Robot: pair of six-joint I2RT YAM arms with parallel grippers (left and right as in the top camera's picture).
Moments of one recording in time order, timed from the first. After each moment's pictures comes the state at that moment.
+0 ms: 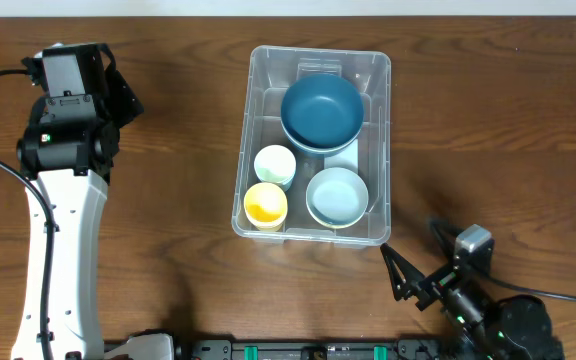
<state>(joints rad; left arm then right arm) 0.08 1.41 1.42 -0.84 -0.38 -0.41 0.43 0.01 0.32 -0.43 -0.20 0.33</state>
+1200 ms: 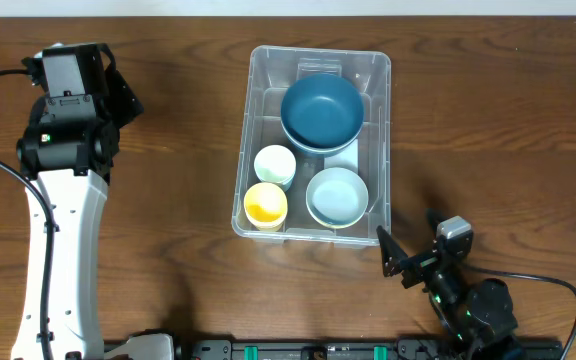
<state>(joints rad) 0.08 1.41 1.42 -0.84 -0.38 -0.41 0.43 0.01 0.08 -0.22 -0.02 0.25</state>
